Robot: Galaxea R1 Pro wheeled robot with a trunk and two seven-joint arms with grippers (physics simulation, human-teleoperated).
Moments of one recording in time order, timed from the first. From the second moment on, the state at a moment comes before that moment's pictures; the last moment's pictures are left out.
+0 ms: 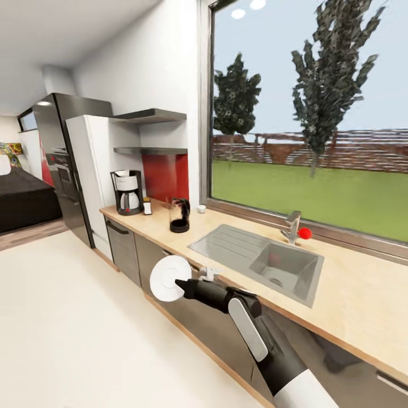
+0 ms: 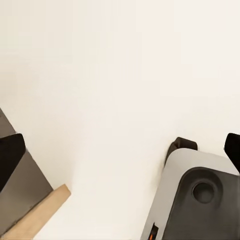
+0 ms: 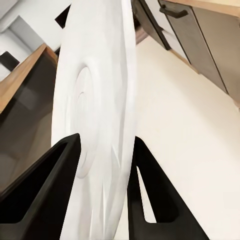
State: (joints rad) left arm -0.13 0.24 0.12 -0.08 0.16 -0.08 -0.03; right arm -0.54 0.15 0.38 -1.19 -0.66 0.60 0.17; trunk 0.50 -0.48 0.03
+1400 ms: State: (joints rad) left arm -0.13 0.23 0.12 -0.08 0.16 -0.08 -0.03; right arm -0.54 0.15 0.38 -1.19 -0.66 0.60 0.17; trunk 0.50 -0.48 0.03
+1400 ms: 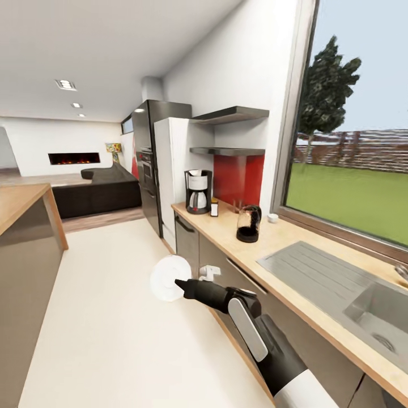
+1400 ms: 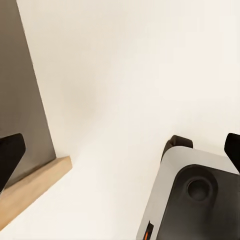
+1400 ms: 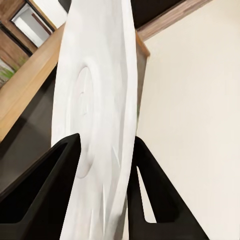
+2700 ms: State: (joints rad) left arm -0.13 0.23 0.12 -0.08 0.16 -0.09 -0.03; right arm -0.54 0.15 0.38 -1.16 -0.65 0.60 0.18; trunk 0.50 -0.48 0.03
